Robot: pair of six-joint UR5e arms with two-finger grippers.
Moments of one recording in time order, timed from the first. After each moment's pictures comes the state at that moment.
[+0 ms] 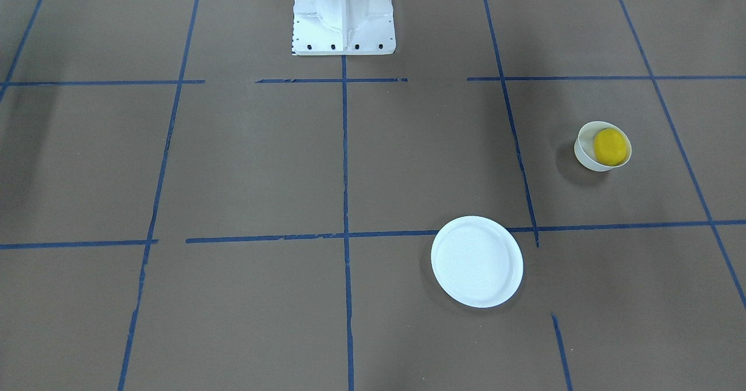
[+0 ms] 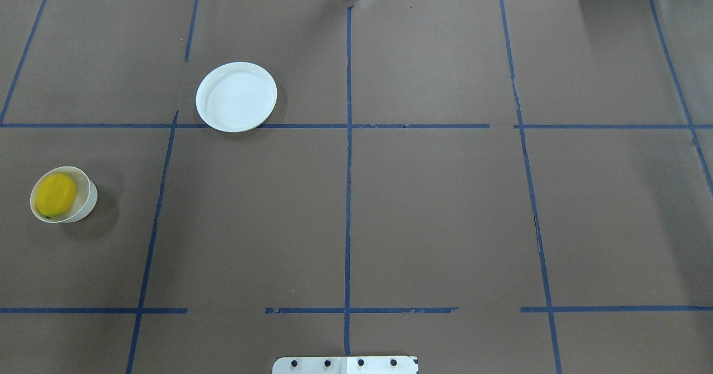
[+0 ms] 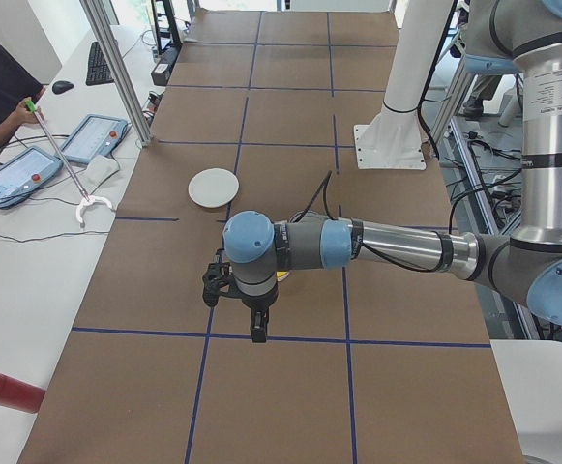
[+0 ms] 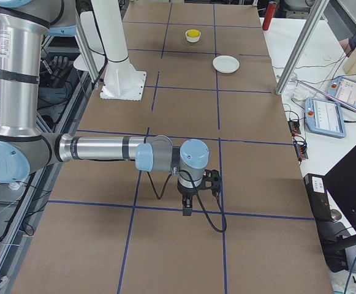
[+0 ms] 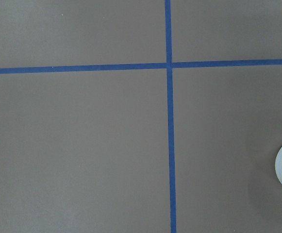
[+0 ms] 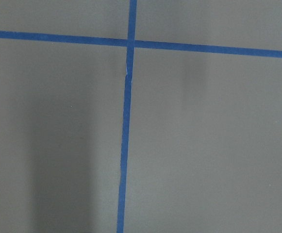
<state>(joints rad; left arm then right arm) -1.63 -1.47 -1.81 -1.35 -2.34 0.09 1.54 -1.71 1.75 -1.64 2.28 -0.05</state>
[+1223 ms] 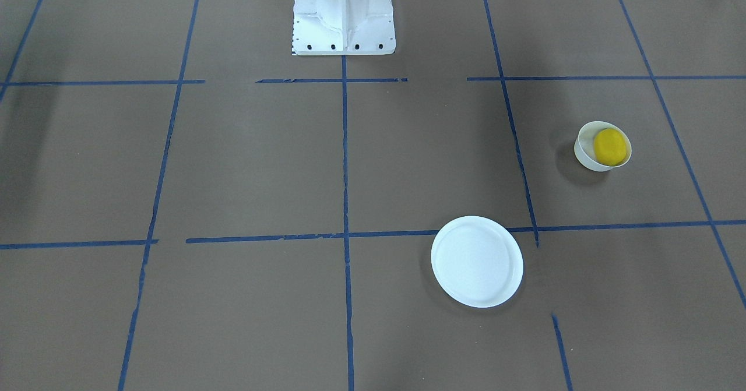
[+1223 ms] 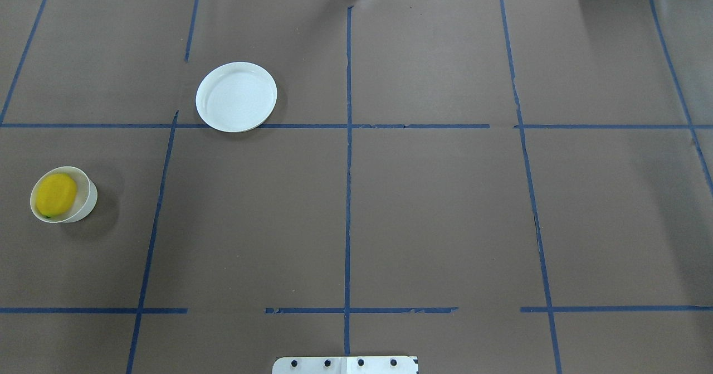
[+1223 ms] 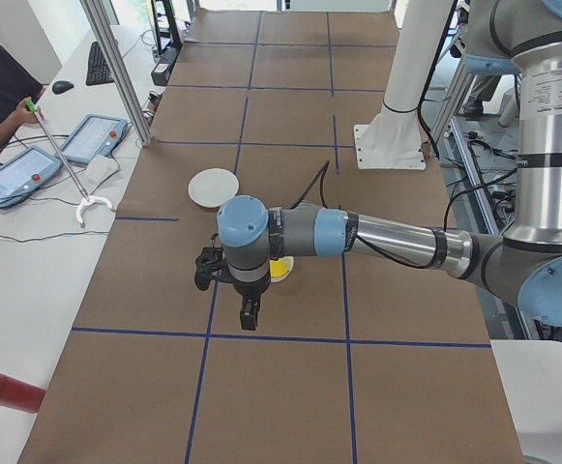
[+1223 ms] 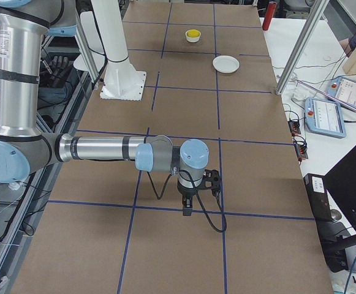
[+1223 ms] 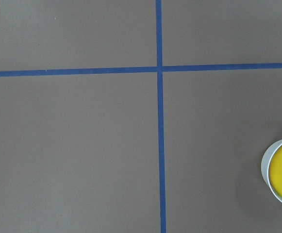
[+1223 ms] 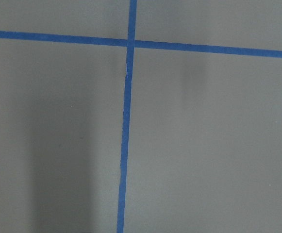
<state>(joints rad) -1.63 -1.50 -1.82 -1.35 -2.35 0.16 1.54 -1.71 1.75 -1.64 2.28 -0.05</state>
